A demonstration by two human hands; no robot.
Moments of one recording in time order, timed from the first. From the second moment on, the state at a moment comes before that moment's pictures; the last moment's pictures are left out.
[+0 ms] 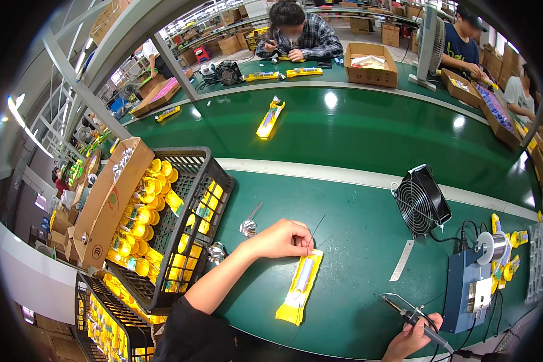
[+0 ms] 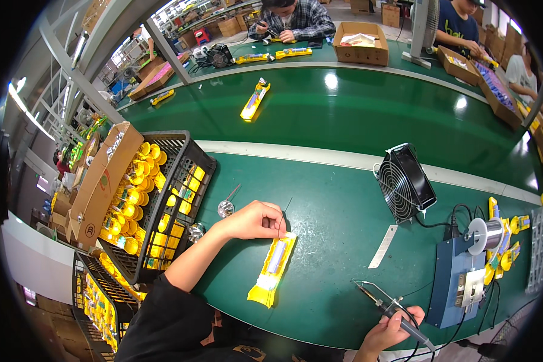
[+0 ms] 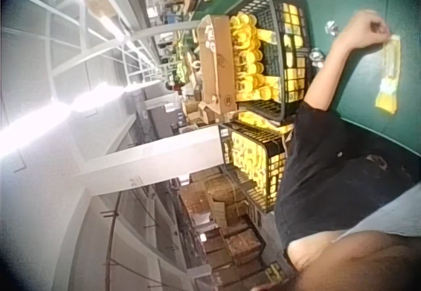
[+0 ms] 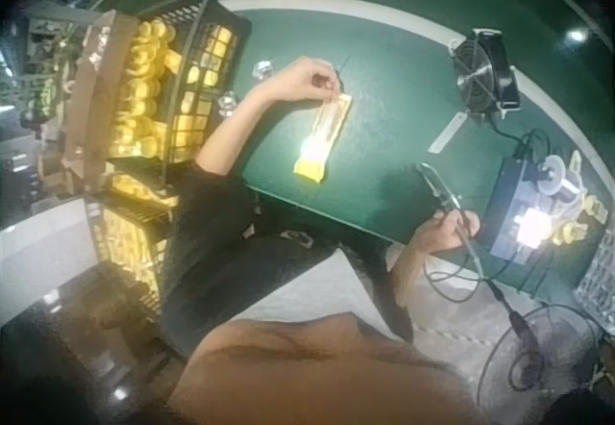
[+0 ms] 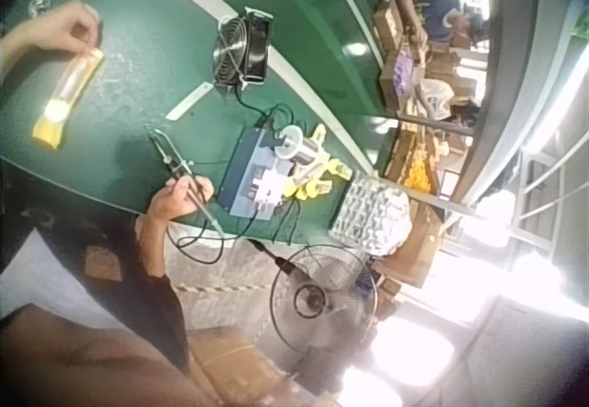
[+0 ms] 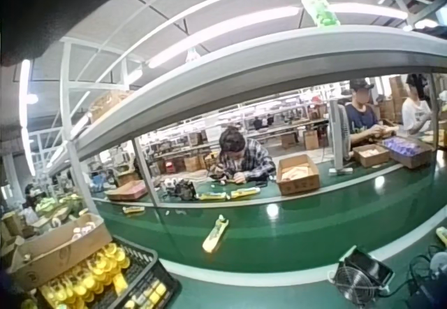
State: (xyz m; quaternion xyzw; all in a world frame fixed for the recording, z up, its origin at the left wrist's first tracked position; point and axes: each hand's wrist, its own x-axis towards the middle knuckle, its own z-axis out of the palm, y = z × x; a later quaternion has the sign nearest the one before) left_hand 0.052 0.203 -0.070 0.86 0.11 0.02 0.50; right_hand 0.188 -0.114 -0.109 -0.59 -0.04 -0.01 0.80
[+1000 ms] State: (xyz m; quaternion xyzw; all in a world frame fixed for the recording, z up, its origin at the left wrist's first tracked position) left_hand 0.044 0.210 -0.072 0.79 0.19 0.03 0.58; right_hand 0.206 -0.055 -0.110 -0.68 -0.44 0.02 0.58
